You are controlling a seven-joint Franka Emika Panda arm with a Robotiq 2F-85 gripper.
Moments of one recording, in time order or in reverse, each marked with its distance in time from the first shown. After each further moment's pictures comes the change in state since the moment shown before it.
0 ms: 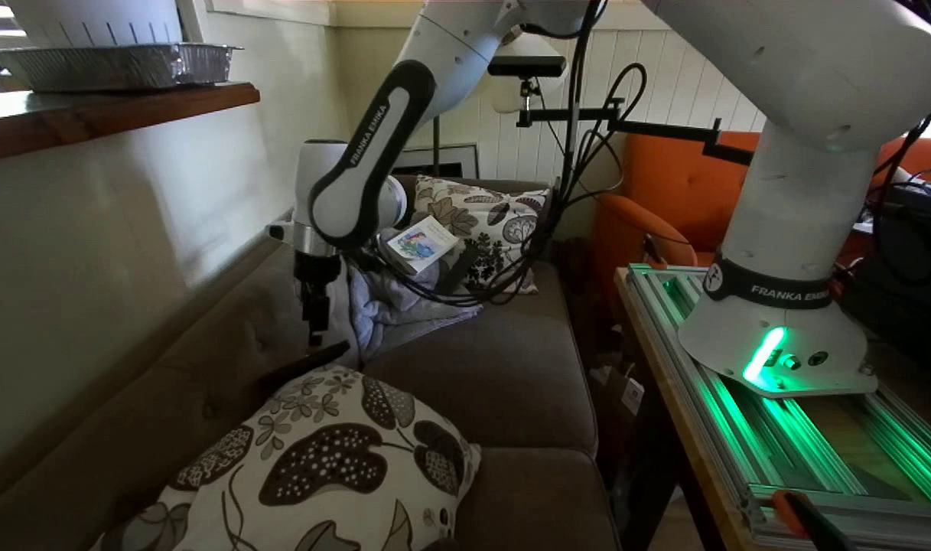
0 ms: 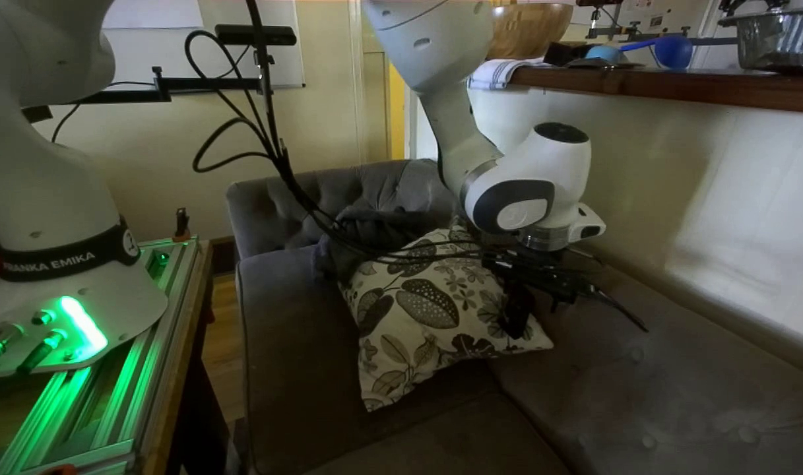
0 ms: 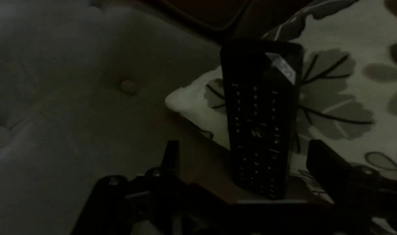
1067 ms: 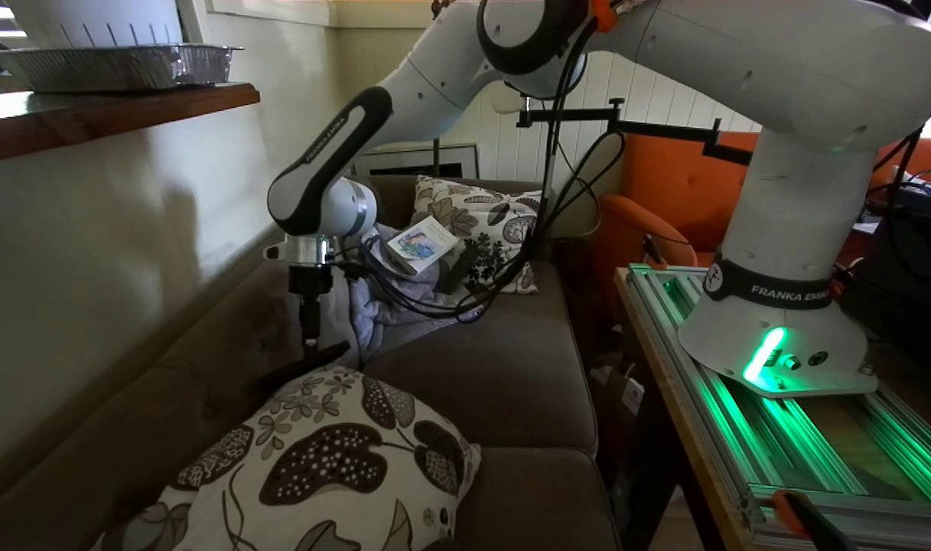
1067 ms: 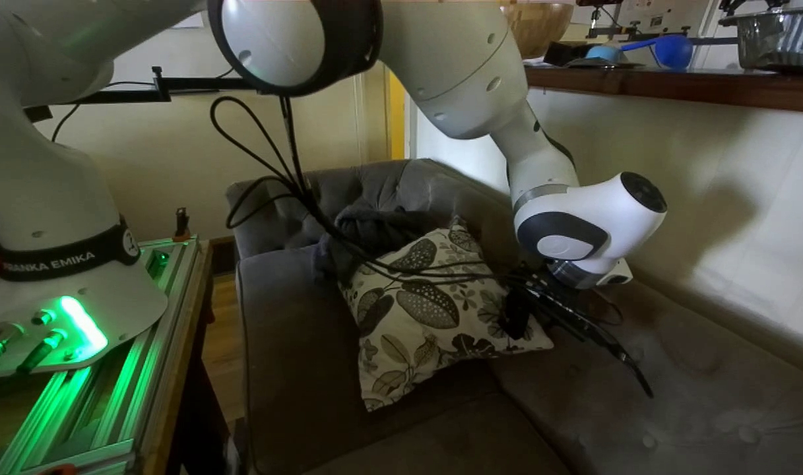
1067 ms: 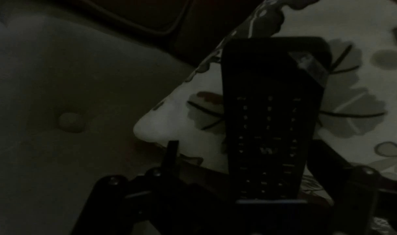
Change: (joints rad) arm 0.035 0.242 -0.024 0.437 0.364 -0.460 -0.263
